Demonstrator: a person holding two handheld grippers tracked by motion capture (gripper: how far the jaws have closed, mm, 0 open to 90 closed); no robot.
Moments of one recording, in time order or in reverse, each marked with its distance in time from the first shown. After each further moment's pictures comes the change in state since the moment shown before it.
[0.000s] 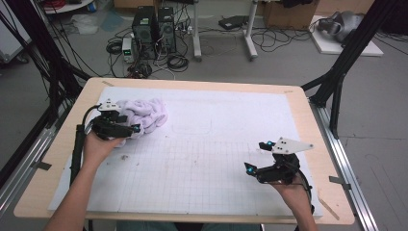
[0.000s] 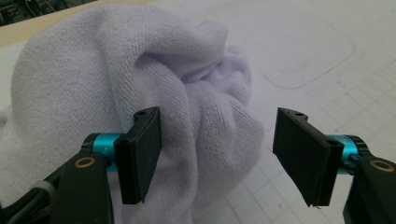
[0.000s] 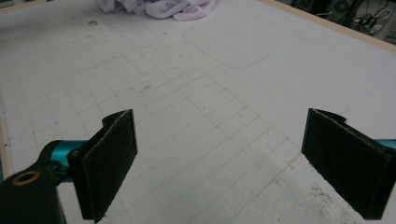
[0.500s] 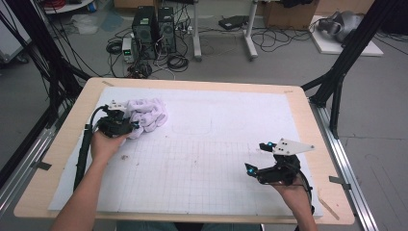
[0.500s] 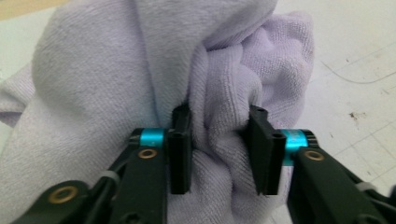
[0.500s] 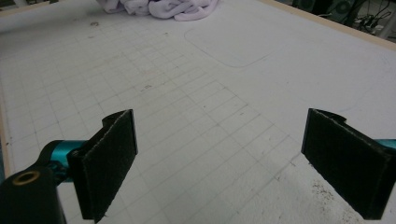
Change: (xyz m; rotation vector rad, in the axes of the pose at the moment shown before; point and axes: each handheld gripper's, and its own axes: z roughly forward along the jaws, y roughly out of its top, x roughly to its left) left arm 0.012 -0.009 0.030 0.052 0.094 -0.044; right arm -0.001 -0.005 -0.001 -0.011 0.006 0.006
